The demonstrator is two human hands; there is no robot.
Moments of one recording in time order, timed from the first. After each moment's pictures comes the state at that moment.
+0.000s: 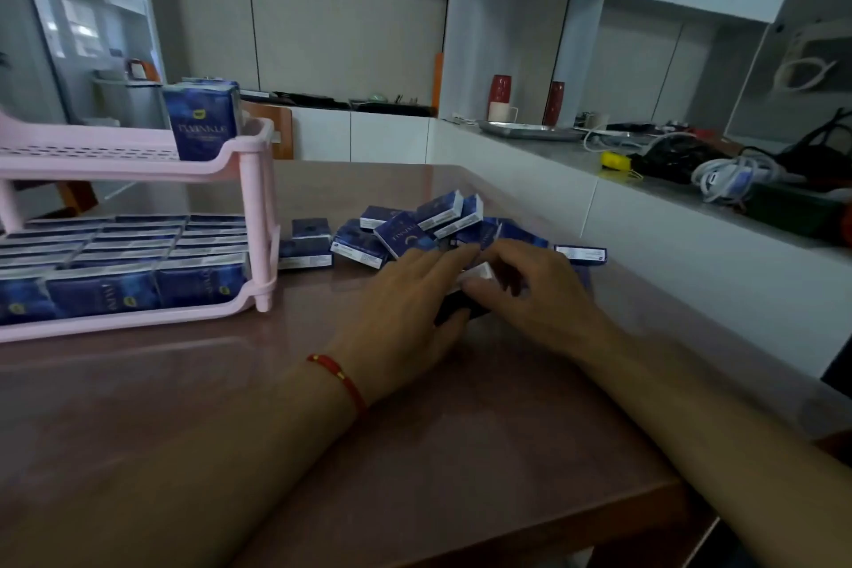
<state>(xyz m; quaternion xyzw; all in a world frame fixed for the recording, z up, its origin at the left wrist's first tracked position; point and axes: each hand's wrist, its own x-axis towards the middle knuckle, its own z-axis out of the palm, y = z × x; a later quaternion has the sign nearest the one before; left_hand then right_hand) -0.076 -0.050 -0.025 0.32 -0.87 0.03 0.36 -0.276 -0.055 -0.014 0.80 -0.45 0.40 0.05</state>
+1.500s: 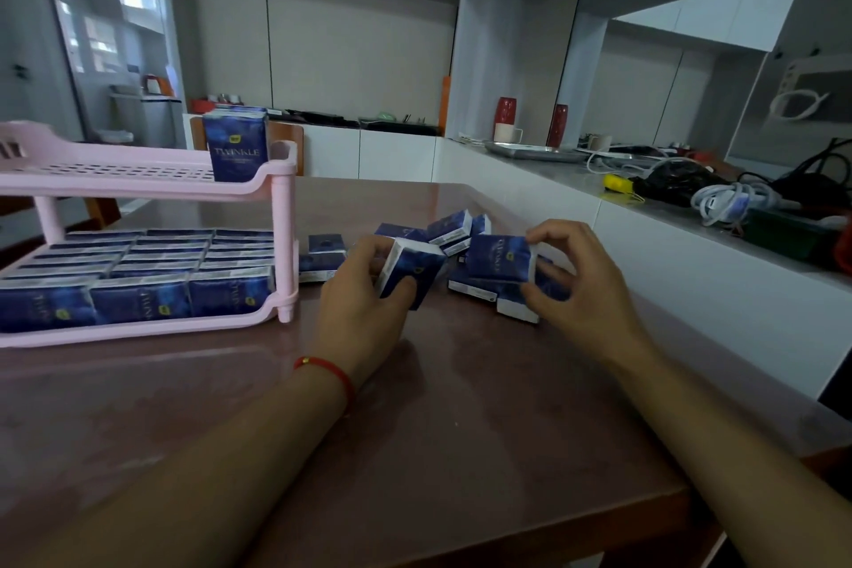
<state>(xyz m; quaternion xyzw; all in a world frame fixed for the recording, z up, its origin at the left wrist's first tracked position) -0.048 -0.053 -0.018 0.45 -0.66 -0.22 0.57 -0.295 -0.034 0.002 0.74 -0.43 0.52 -0.03</state>
